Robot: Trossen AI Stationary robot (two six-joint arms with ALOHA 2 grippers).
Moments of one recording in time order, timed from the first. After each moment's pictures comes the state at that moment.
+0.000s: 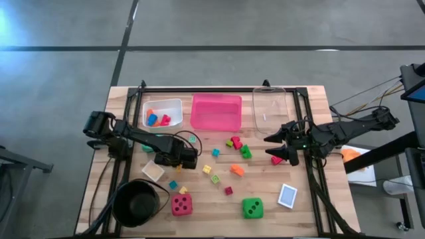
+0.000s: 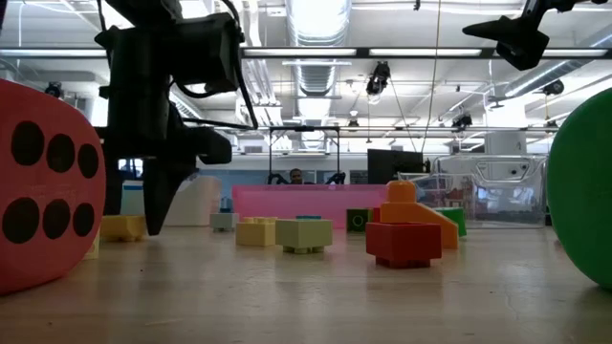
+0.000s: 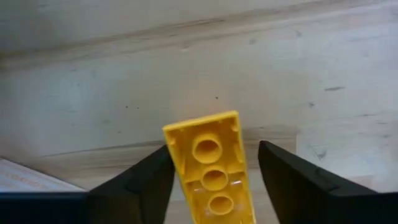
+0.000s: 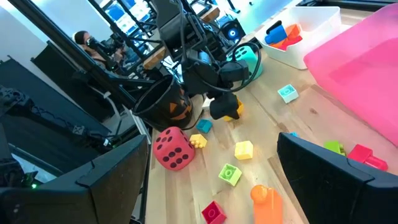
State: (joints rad) left arm -0.15 1.71 0.93 -0.75 0.05 -1.58; right arm 0.33 0.60 0.56 -0.18 0.29 0.75
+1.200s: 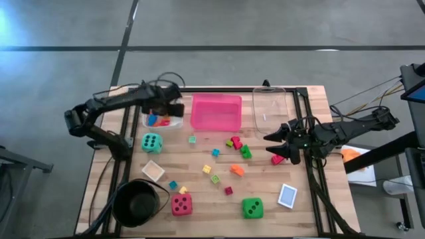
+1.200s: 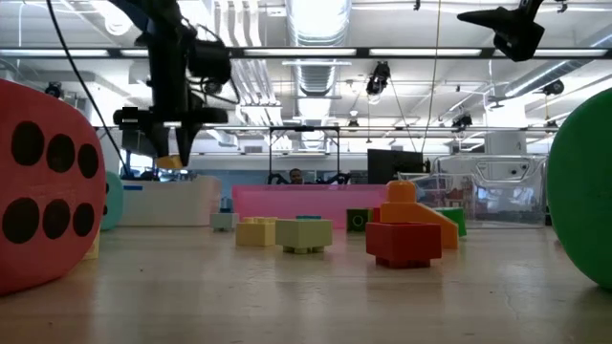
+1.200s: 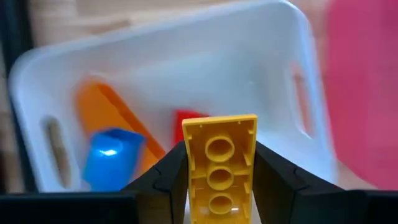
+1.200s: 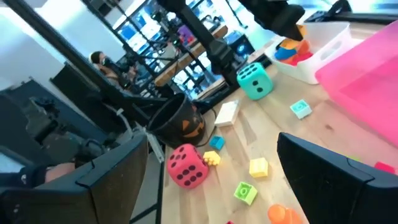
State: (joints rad) left arm 0.60 1.45 1.06 -1.00 -0.22 -0.85; right arm 0.33 0.60 0.56 -0.09 0.31 0.76
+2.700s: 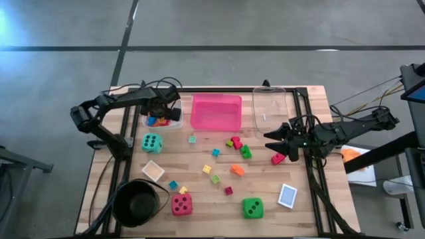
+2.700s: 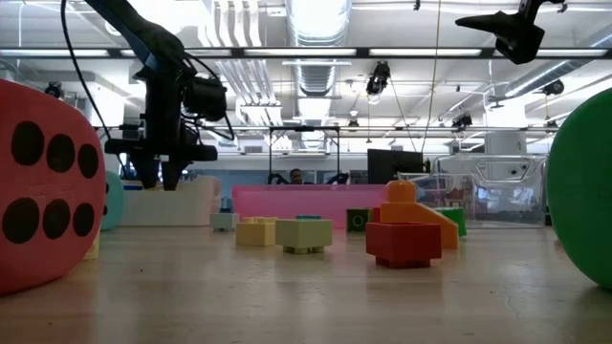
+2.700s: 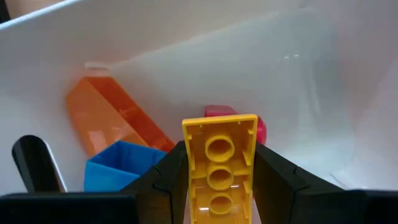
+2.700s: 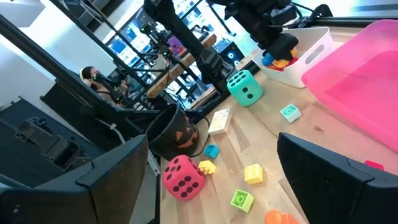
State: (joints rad) left arm 0.68 1.54 0.93 -0.88 -0.19 -0.72; right arm 0.33 0.60 0.56 -0.09 0.37 0.81
